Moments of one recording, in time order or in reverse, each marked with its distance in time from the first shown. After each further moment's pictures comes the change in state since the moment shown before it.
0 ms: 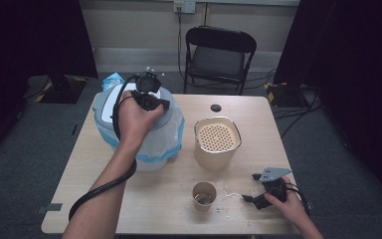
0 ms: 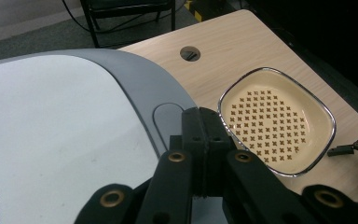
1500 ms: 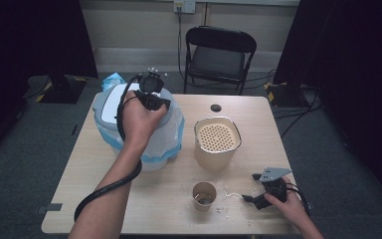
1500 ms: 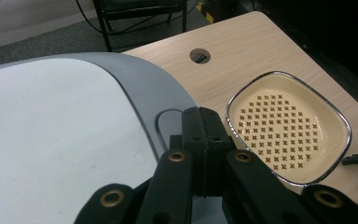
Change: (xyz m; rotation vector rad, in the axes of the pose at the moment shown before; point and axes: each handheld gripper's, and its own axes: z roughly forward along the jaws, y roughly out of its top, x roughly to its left) left arm -0.005 0.002 0.006 0.005 0.052 0.006; right arm 0.000 0.000 0.000 -0.001 0.000 -0.002
